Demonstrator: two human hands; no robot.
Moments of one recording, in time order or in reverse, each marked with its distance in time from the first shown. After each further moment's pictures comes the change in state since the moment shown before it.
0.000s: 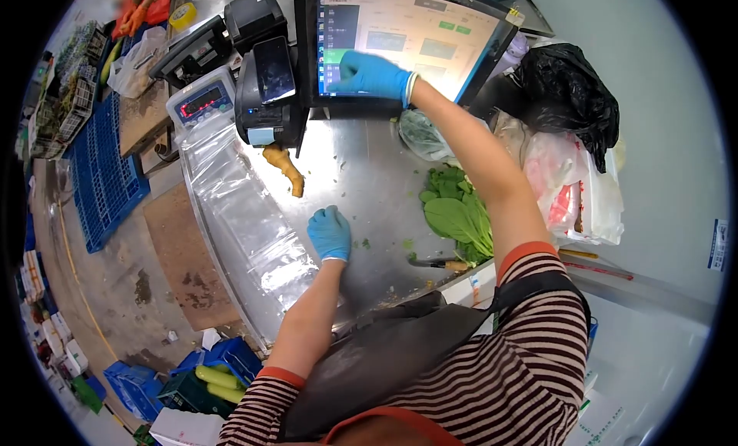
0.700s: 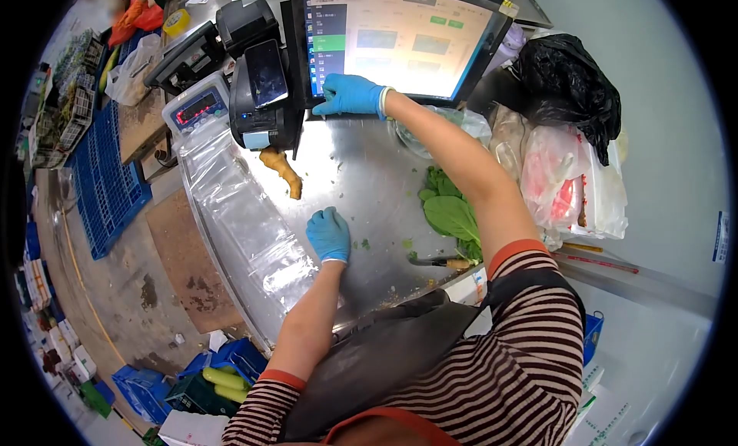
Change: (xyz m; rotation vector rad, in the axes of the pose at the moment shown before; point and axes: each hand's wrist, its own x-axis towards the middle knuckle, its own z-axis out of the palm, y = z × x) left_hand -0.001 0.000 0.004 0.022 0.007 0.003; right_hand 0.007 0.010 0.046 0.047 -0.132 0.019
